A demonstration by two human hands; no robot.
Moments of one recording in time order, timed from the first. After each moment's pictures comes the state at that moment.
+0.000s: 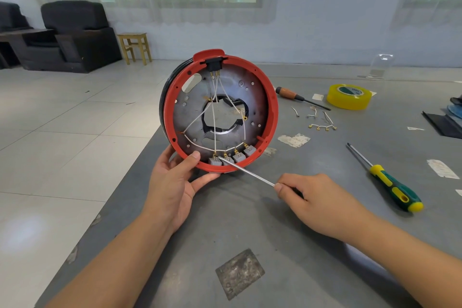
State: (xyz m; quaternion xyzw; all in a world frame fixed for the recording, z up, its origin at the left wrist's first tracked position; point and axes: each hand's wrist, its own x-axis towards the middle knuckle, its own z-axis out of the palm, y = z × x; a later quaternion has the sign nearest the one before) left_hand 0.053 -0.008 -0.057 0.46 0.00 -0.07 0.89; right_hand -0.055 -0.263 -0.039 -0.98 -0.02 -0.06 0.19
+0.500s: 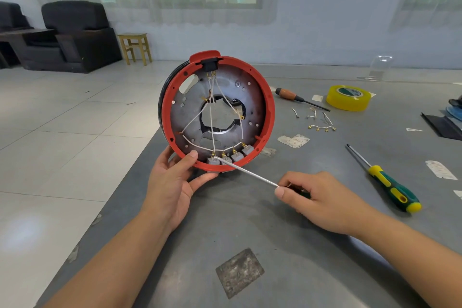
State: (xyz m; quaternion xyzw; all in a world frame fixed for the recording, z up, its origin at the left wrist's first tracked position) left_hand 0.058 -0.004 -0.061 0.46 0.00 -0.08 0.89; right_hand -0.057 -0.277 -0.033 -0.96 -0.08 -0.04 0.27
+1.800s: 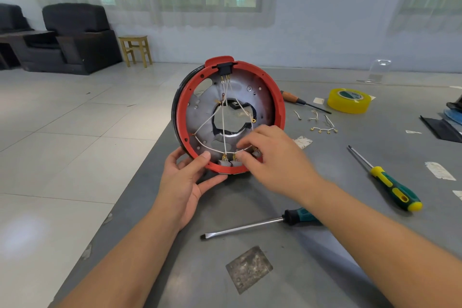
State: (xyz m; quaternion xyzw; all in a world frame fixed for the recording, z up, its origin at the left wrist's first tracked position) left_hand 0.053 -0.004 -0.059 0.46 -0.01 -0.10 0.88; right_hand 0.004 -0.202 -0.006 -0.94 -0.11 -0.27 0.19
